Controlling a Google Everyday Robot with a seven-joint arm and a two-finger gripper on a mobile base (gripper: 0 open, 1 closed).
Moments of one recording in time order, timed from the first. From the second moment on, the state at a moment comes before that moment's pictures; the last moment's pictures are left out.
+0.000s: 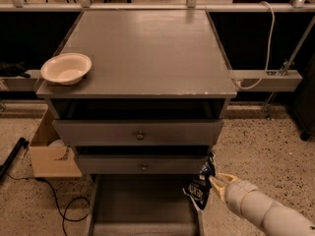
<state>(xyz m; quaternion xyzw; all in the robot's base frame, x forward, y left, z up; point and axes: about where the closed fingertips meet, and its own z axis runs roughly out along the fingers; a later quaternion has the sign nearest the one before) 0.459 -0.196 0.571 -0.25 0.84 0.09 0.47</state>
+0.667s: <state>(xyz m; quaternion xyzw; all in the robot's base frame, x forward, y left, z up) 0.473 -0.186 0.648 -0.26 0.81 0.10 0.52</state>
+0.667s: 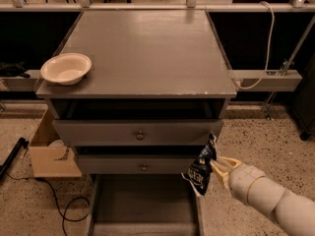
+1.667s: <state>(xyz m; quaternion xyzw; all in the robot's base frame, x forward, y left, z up) 0.457 -0.227 0.729 -0.25 0.78 0.09 0.57</state>
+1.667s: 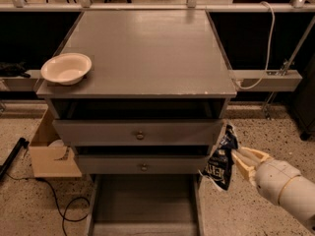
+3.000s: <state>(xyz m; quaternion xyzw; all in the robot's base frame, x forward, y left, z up) 0.494 -0.171 0.797 -0.32 0.74 0.09 0.59</state>
